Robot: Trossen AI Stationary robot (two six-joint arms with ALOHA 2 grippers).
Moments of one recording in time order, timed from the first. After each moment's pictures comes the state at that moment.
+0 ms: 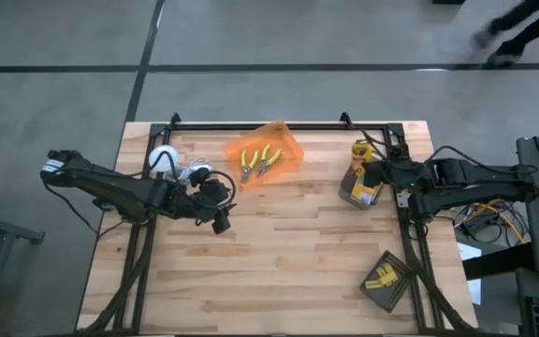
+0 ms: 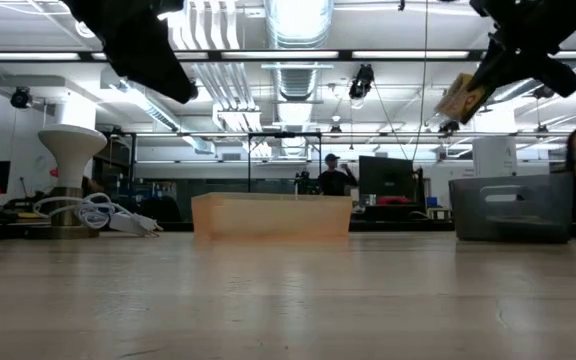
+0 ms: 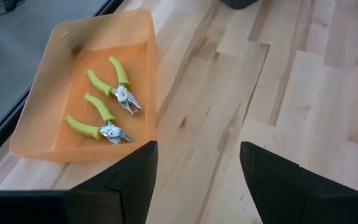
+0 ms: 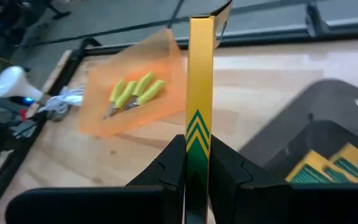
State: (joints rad) left arm -0.25 1.15 0.90 -0.57 -0.57 -0.43; right arm 0.04 0.63 0.74 -0.84 0.64 1.16
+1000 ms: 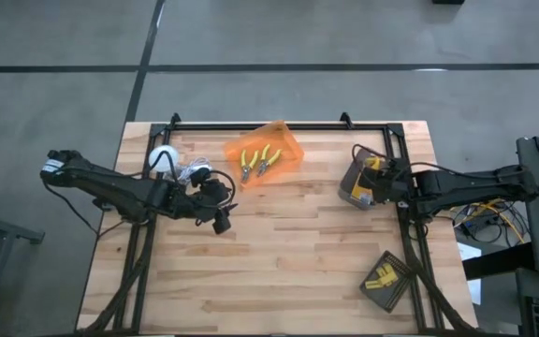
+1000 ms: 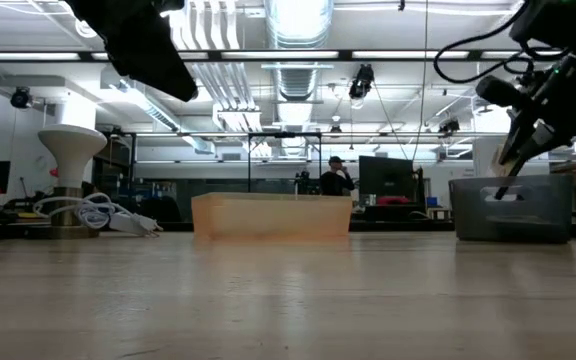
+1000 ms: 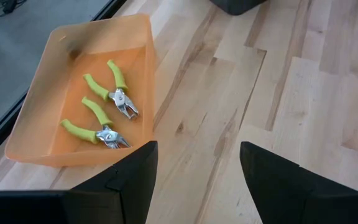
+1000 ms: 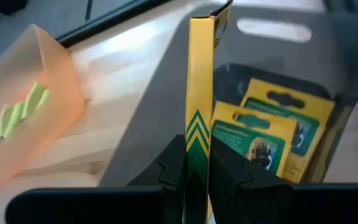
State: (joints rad) left arm -0.25 1.15 0.90 -0.55 -0.57 -0.43; right arm 0.02 0.68 0.49 -0.95 0.71 1.67
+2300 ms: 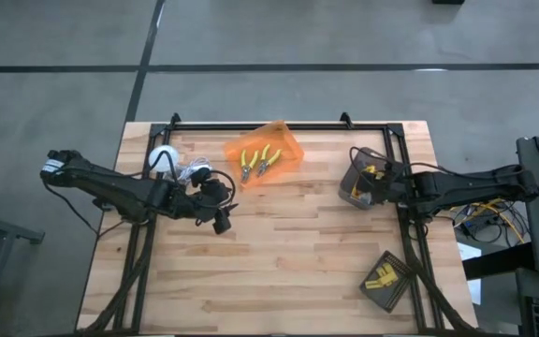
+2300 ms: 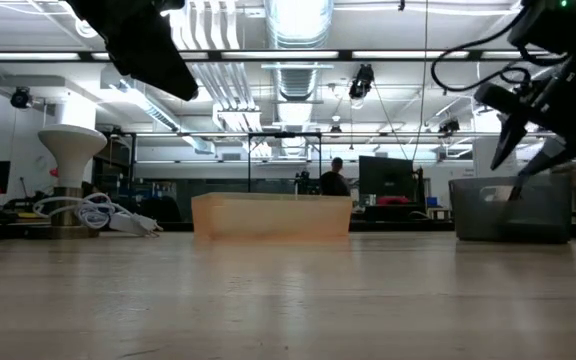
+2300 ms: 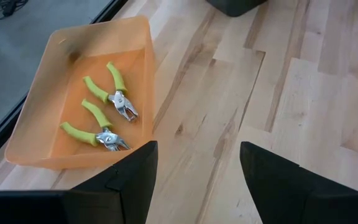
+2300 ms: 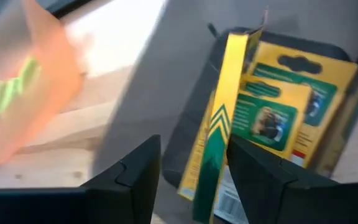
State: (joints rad) left arm -0.25 1.15 0.90 -0.54 -0.57 -0.42; right arm 0.02 0.69 0.44 -0.88 0.60 1.68
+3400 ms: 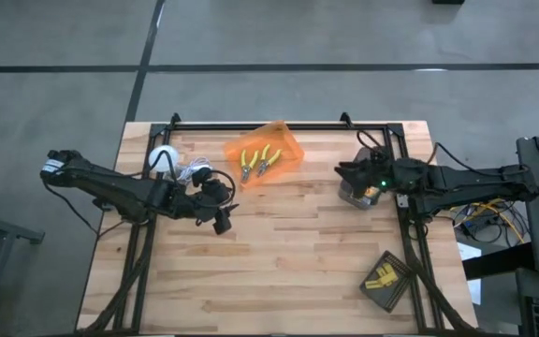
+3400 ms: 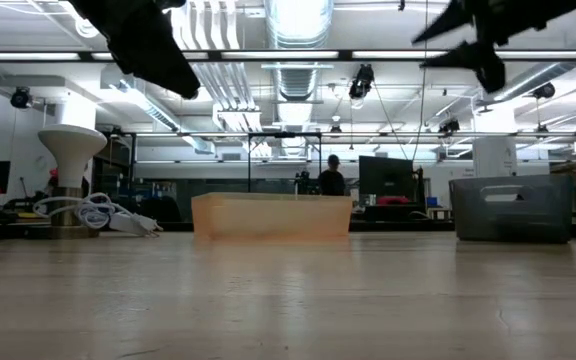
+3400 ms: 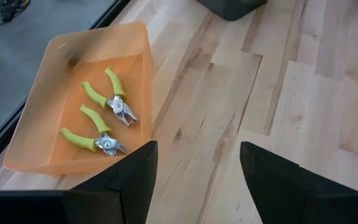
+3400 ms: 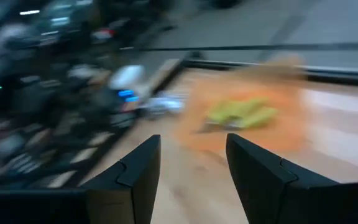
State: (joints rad) left arm -0.25 1.15 0.90 -0.52 -0.57 -0.40; right arm 0.02 0.69 0.59 -0.20 0.47 0.81
